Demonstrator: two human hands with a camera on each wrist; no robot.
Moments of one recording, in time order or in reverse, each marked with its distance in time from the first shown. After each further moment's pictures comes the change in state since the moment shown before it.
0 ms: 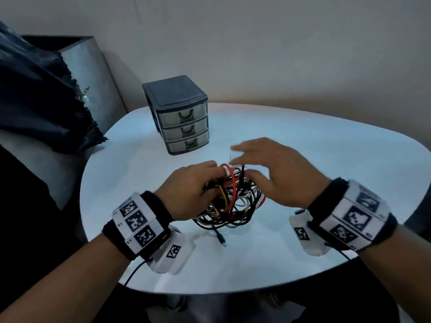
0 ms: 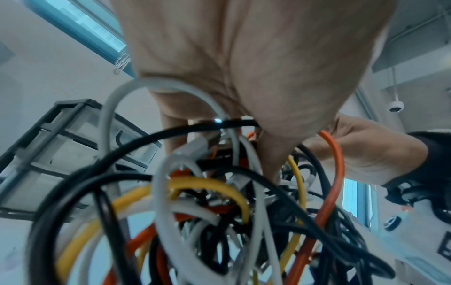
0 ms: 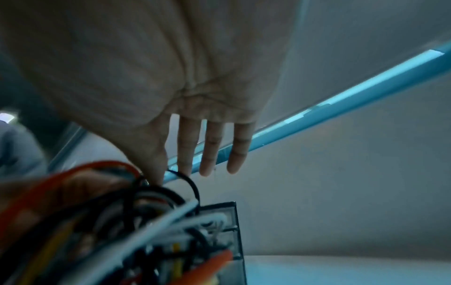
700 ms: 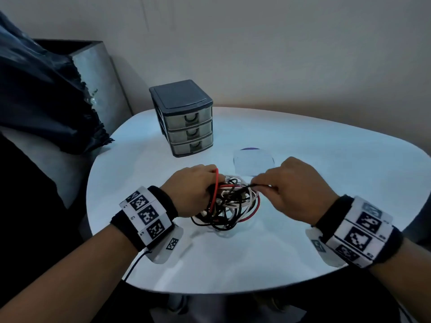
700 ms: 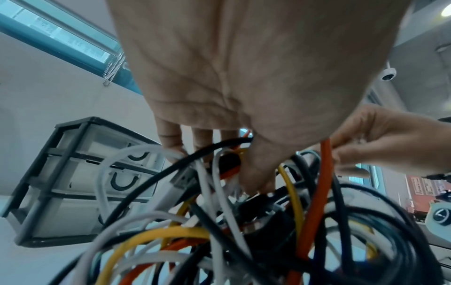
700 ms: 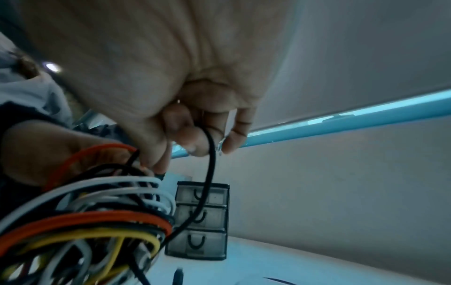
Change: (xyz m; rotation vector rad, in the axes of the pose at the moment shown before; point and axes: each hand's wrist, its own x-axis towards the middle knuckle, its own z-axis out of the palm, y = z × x) left_hand 0.001 -0.002 -0.008 0.174 -0.185 -0.111; right_hand -0.022 -0.004 0.004 -0.261 -0.010 -0.015
